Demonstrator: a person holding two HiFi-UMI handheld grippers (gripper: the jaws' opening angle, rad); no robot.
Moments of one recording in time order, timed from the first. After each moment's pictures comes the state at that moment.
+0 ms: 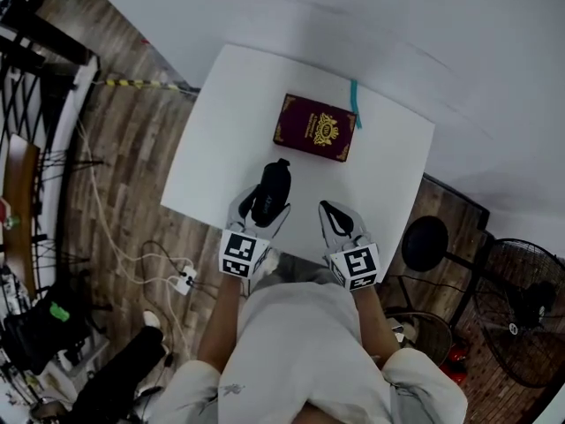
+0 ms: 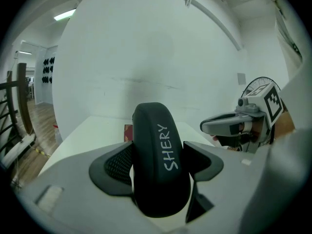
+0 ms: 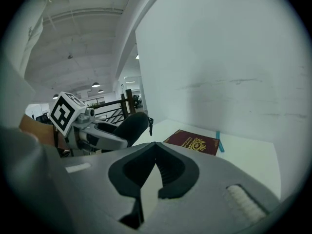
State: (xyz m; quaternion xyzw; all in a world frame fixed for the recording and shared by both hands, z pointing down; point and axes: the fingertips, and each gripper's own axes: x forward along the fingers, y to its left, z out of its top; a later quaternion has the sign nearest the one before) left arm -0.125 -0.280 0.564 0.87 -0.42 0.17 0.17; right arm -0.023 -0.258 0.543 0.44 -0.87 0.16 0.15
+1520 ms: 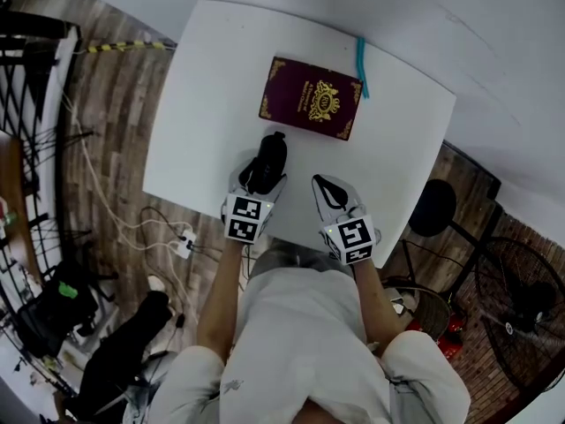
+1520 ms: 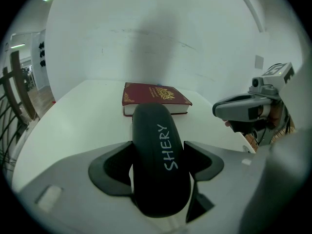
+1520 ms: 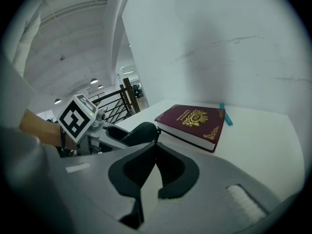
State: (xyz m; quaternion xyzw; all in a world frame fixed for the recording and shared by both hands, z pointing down) left arm -0.111 -0.308 0.691 0.82 -0.40 0.31 0.26; right arm -0.015 -0.287 0.634 0.41 -0.86 0.24 0.20
